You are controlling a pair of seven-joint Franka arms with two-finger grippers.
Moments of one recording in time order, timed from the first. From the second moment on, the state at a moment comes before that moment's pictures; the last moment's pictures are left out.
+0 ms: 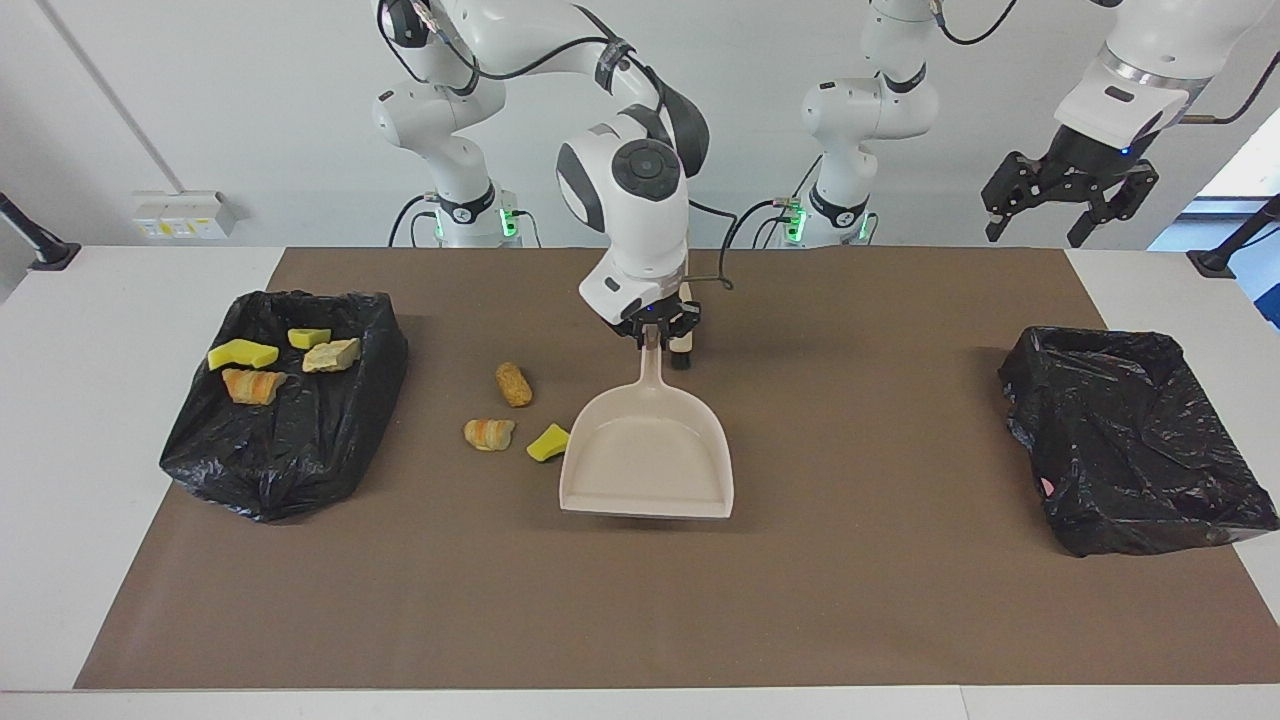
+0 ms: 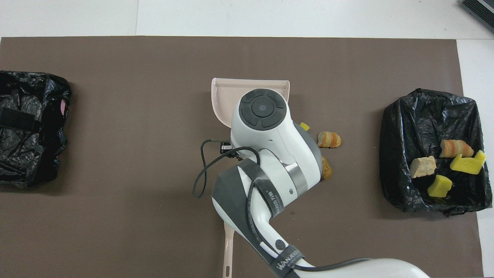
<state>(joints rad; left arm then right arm) -0.05 0.00 -0.02 -1.40 0.00 1.43 0.09 0.64 0.39 -0.04 -1.54 0.13 1.88 0.67</state>
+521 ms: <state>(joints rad) -0.05 0.00 -0.02 -1.40 0.00 1.42 0.09 0.67 0.50 -0.04 -1.51 0.18 1.98 0.70</state>
